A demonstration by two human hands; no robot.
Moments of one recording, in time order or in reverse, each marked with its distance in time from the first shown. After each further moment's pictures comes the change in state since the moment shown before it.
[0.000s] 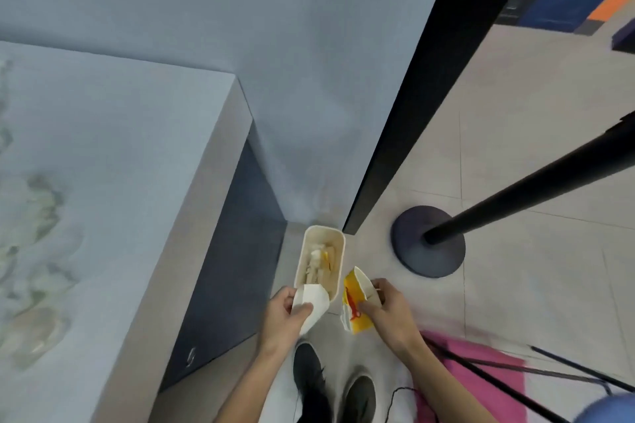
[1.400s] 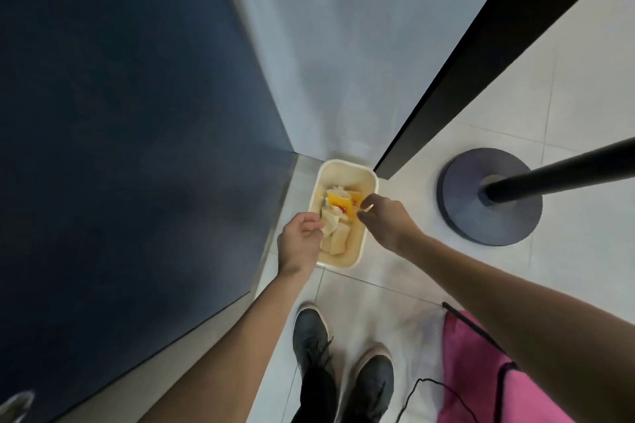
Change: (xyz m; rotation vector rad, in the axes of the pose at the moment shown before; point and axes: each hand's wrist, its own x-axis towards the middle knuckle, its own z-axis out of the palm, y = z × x) left_hand 0.229 -0.155 0.102 -0.191 0.123 -0.073; right_hand 0.264 0.124 0.102 -0.526 -0.205 -0.085
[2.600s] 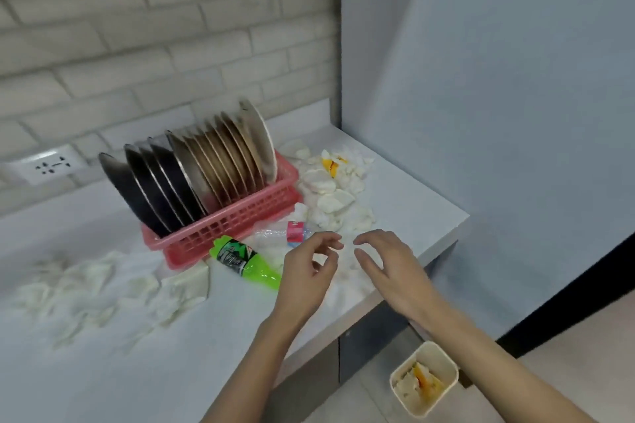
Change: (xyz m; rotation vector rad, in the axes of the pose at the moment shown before) left_hand -0.514 0.290 -0.334 -0.098 0.634 0.709; right_hand -0.480 -0.418 -0.157 -0.283 0.093 -1.207
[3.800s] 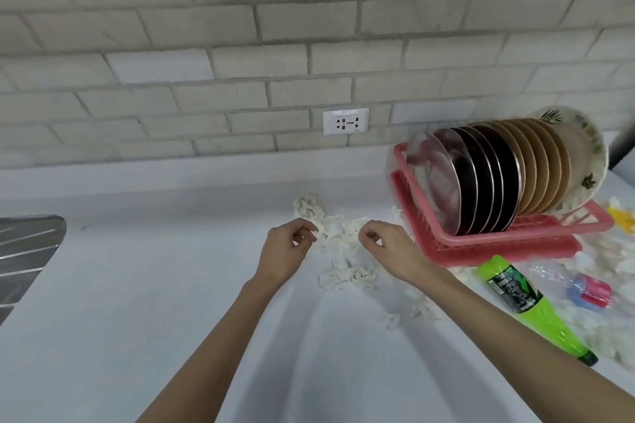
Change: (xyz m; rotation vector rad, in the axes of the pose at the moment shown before) left_hand -0.088 -0.199 -0.483 0.237 0.403 -0.313; right_hand 0.149 -0.343 0.330 0.130 -0.468 -0.331
